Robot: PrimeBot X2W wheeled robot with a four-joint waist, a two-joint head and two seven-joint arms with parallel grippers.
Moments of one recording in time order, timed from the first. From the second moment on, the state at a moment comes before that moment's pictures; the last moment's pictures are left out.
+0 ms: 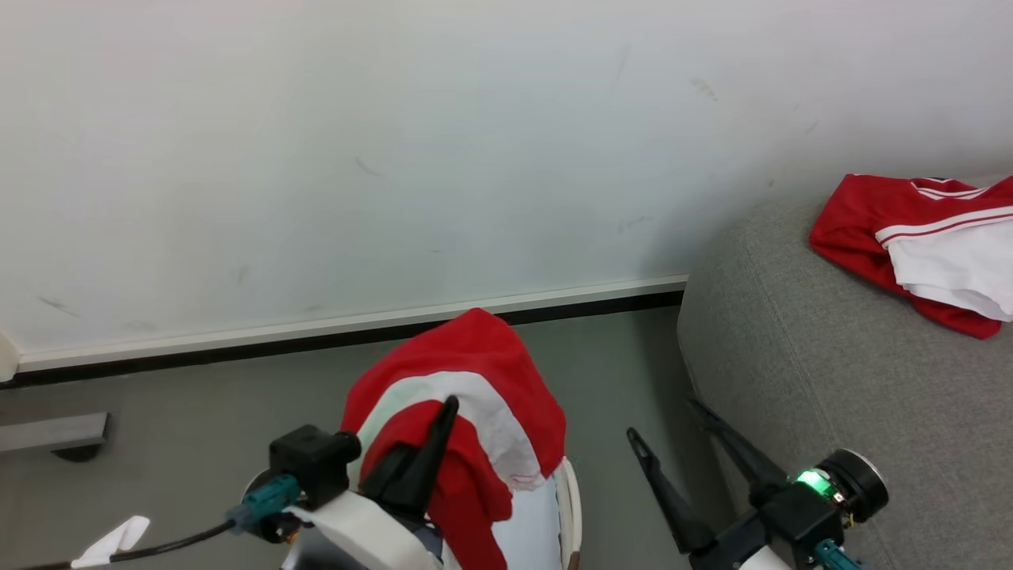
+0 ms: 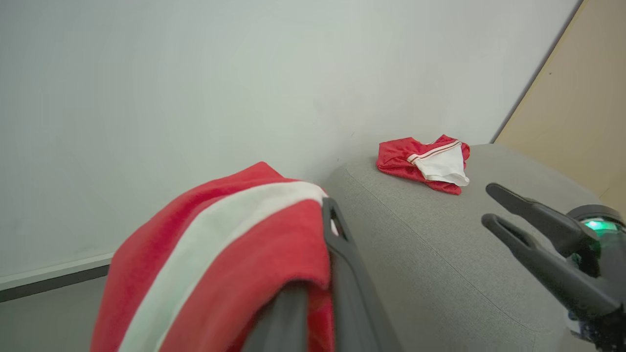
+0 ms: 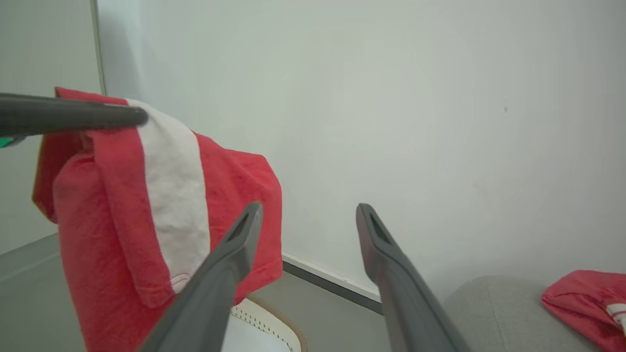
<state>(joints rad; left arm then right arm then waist) -0.23 0.36 -0.60 -0.06 -0.62 0.13 -0.08 -0.19 -0.13 0.43 0.20 0.15 0.13 -0.26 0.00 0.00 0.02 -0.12</state>
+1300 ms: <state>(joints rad) -0.37 0.37 -0.87 -0.02 -0.74 -0.12 -0.01 -0.65 -0.50 1.28 0.18 0.65 0.13 -0.17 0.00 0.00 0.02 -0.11</state>
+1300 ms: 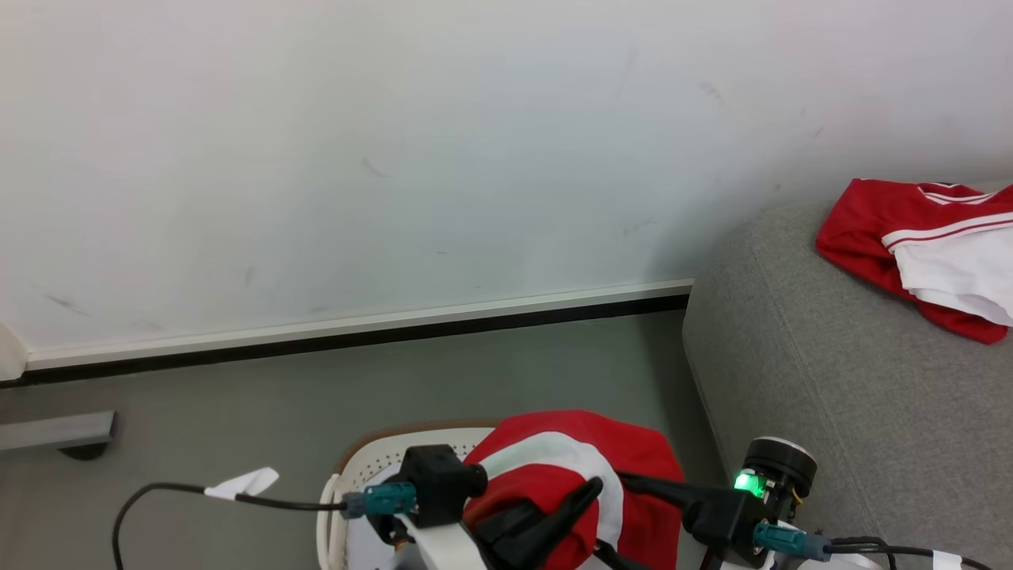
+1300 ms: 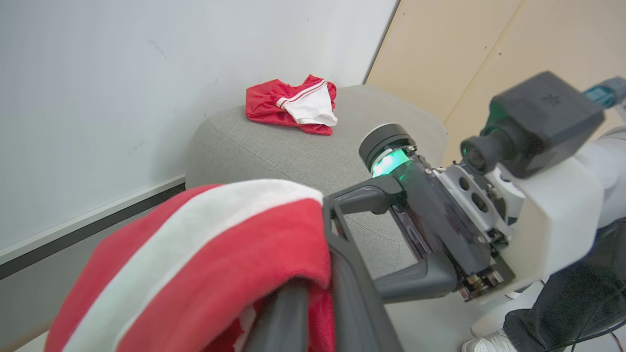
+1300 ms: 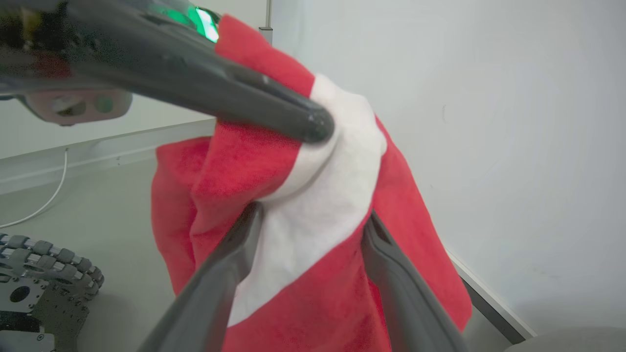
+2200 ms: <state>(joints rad) -0.40 0.34 -0.91 0.05 -0.76 -0.09 -0.12 -0.71 -0.52 1.25 0.29 0.83 0.13 -0.26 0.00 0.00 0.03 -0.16</state>
